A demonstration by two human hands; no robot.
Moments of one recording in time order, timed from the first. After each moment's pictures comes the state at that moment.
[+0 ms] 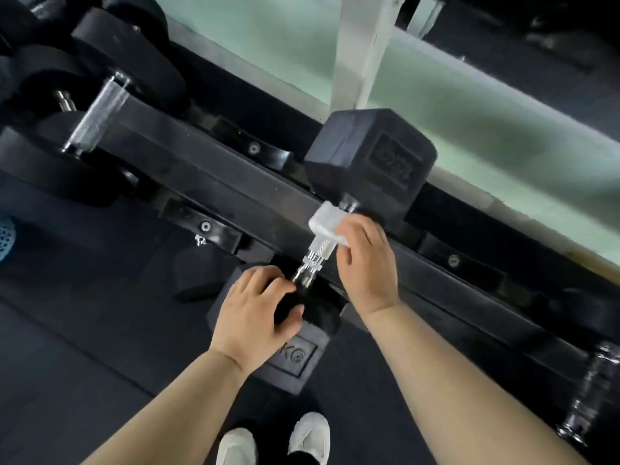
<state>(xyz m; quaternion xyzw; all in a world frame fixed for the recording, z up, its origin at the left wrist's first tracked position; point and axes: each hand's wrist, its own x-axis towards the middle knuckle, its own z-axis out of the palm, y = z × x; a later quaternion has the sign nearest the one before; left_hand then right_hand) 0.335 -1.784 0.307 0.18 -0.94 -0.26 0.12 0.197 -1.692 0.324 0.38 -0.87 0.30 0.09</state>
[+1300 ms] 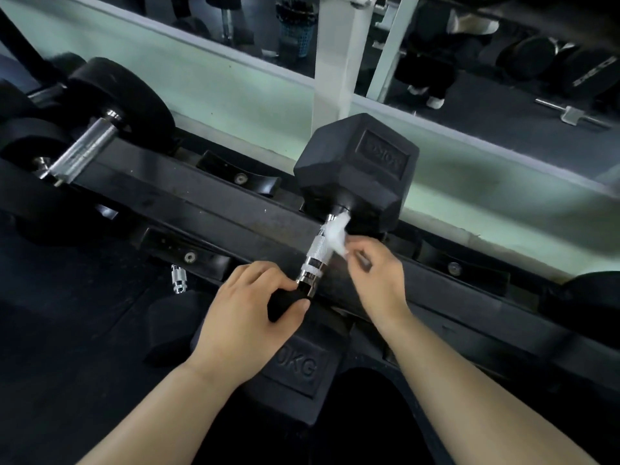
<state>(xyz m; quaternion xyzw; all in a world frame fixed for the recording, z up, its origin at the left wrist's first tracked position) 0.342 -1.794 0.285 0.12 -0.91 -0.31 0.23 0.200 -1.676 0.264 0.27 -0.84 0.47 0.03</state>
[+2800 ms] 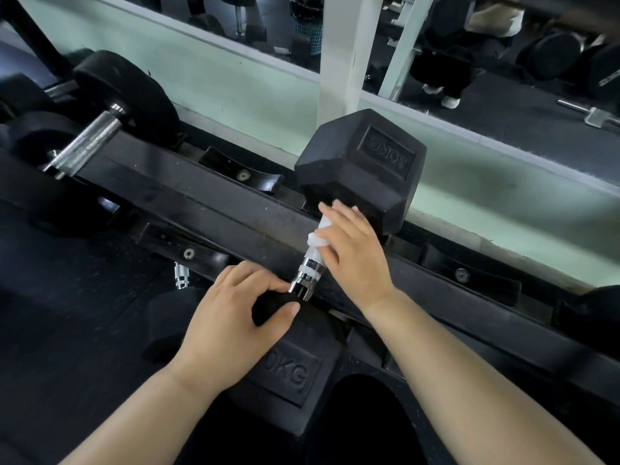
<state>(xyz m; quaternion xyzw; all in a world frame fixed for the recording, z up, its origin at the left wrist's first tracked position) 0.344 -1.794 0.288 0.15 -0.90 -0.37 0.19 0.180 -1.698 0.274 0.47 -0.83 0.29 0.13</state>
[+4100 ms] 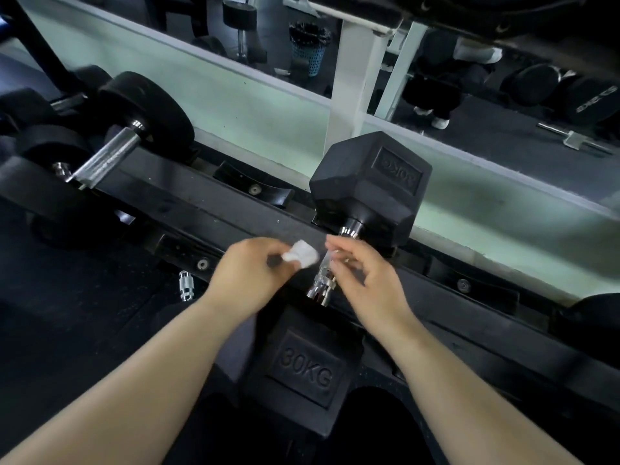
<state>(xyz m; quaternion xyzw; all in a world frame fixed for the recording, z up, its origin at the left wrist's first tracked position) 0.308 -1.830 0.312 0.25 -0.87 -0.40 0.14 0.233 -1.689 0.308 0.31 -0.80 0.50 -0.11</state>
